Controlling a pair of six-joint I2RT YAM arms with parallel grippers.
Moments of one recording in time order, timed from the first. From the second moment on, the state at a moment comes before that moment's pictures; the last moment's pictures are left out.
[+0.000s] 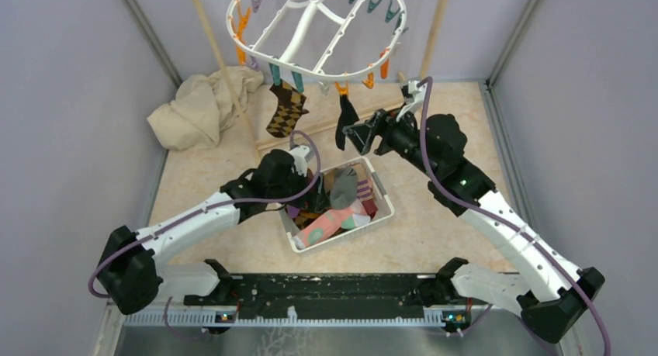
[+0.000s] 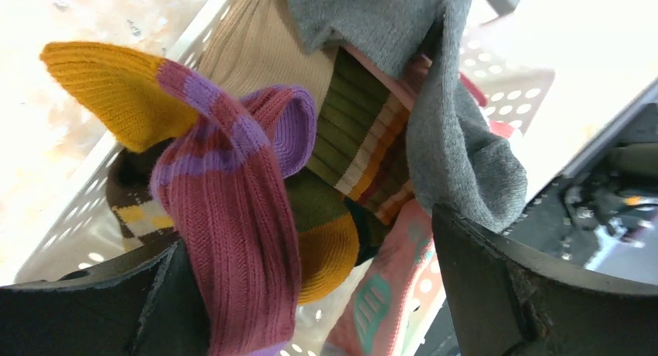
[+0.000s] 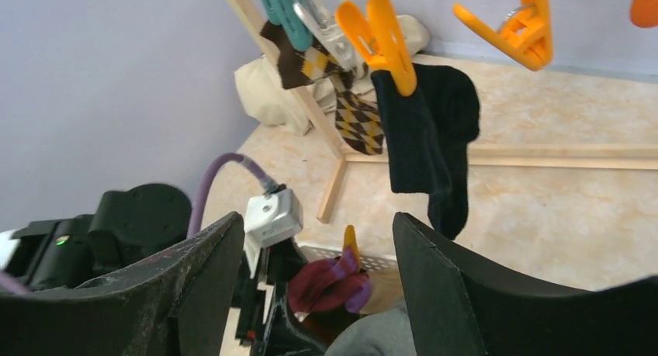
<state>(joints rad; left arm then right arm) -0.72 1.22 0.78 -0.21 0.19 -0.39 0.65 1.00 1.12 -0.13 -0.10 0.42</state>
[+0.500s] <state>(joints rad) -1.00 1.17 0.98 -0.41 -0.37 -0.30 0.65 1.04 1.06 -0.11 -0.03 0.38</state>
